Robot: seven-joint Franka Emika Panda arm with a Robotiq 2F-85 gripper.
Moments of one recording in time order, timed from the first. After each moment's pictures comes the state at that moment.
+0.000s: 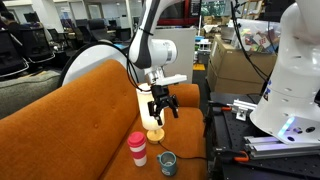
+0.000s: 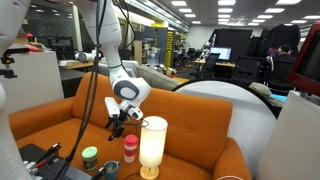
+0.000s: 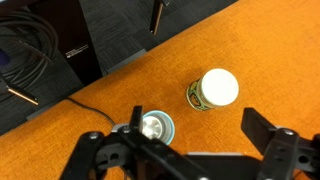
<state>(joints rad) -0.08 0.50 -0.05 -2.34 0.57 2.29 -0.08</state>
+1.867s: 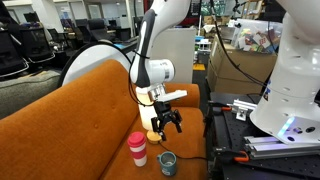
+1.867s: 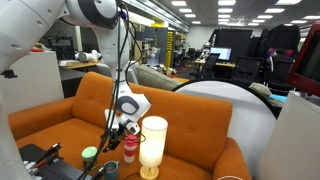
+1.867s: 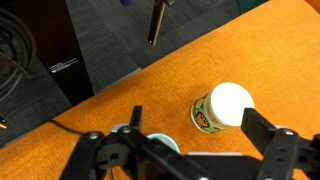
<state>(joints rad) -0.15 0.72 0.02 -2.23 0.60 2.27 -0.14</state>
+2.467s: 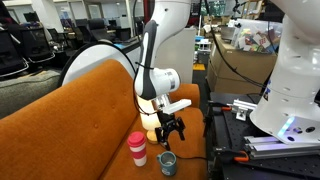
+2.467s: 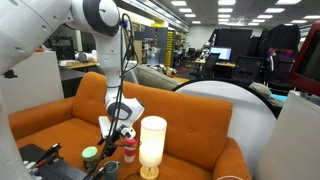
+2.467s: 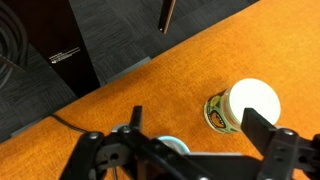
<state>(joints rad) -0.15 0.78 0.07 -2.28 0.61 2.46 -0.14</state>
